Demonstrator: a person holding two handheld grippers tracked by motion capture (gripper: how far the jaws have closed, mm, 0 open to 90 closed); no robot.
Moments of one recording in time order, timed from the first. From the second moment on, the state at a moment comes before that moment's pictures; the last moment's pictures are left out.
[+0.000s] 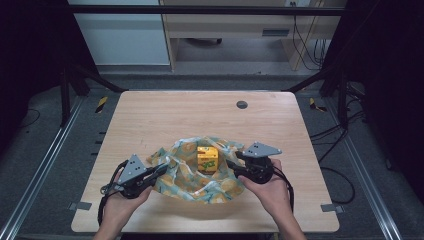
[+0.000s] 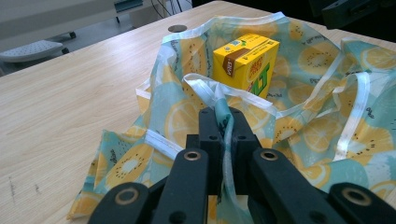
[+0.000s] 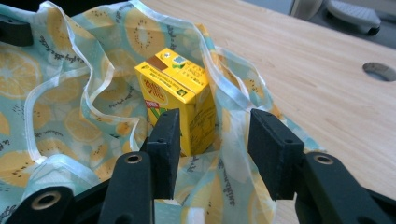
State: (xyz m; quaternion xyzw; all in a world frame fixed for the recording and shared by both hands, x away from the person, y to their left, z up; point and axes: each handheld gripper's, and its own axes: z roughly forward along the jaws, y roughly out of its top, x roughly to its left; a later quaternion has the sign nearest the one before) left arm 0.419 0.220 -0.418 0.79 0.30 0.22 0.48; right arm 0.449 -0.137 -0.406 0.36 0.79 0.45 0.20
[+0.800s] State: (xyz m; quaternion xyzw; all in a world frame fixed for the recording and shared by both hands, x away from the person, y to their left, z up) left arm 0.422 0.219 -0.433 0.80 0.31 0.21 0.47; right arm 0.475 -0.135 -0.434 0.37 0.83 0.39 0.16
